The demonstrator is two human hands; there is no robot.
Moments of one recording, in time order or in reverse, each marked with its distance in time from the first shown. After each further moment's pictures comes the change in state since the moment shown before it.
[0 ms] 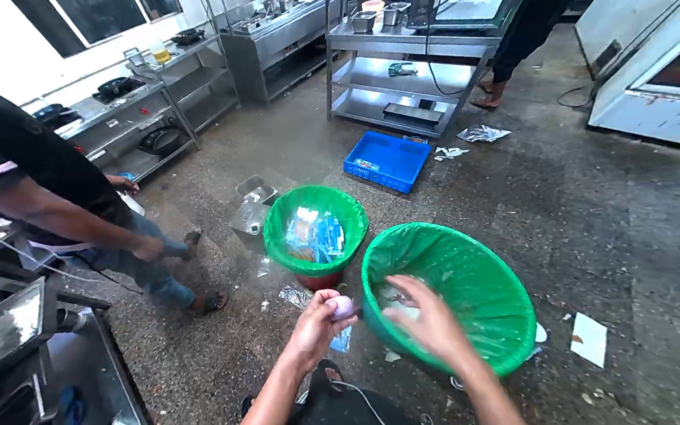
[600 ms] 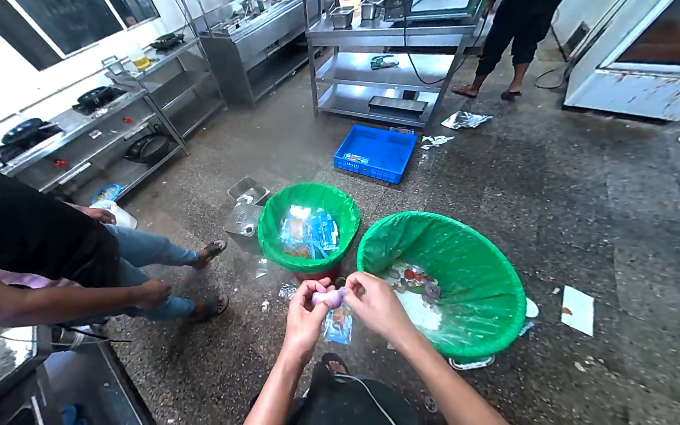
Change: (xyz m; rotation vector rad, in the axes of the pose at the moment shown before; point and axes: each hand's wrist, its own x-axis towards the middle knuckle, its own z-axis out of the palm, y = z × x) left_hand -0.002 -0.001 -0.007 0.375 0.103 0.353; right_hand 0.017 -0.049 0.056 0.073 0.019 -0.027
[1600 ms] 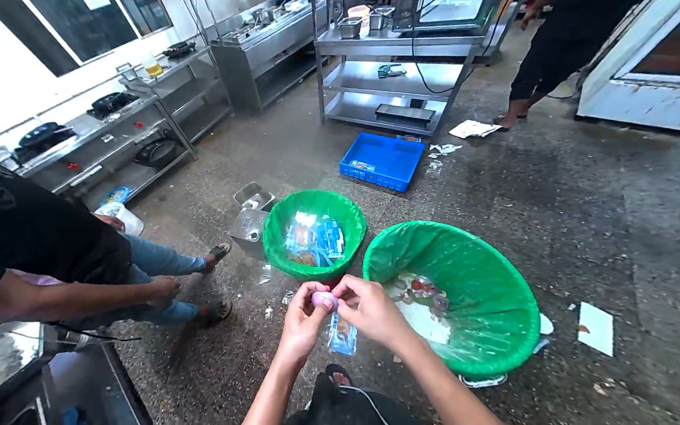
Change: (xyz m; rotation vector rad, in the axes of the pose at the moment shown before) left_hand 0.007 0.025 -0.012 0.142 -0.068 0.024; right_hand 0.015 -0.029 0.002 0.025 -0.146 -0.142
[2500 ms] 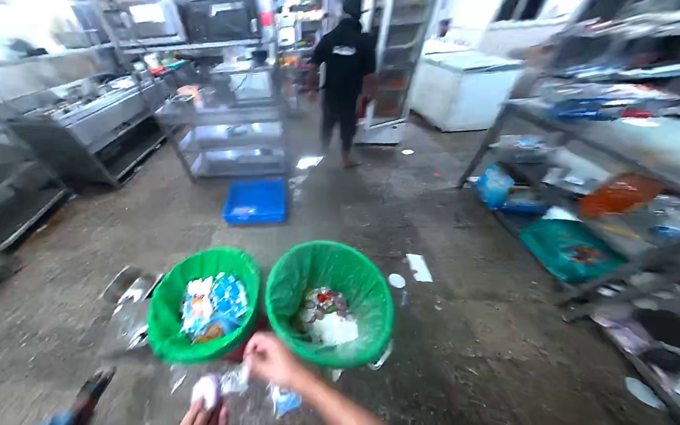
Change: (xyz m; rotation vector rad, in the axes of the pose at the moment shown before) left_hand 0.007 -0.046 -0.012 -0.533 0.326 -0.488; right_hand -0.017 0.070 0.017 0.385 0.292 0.156
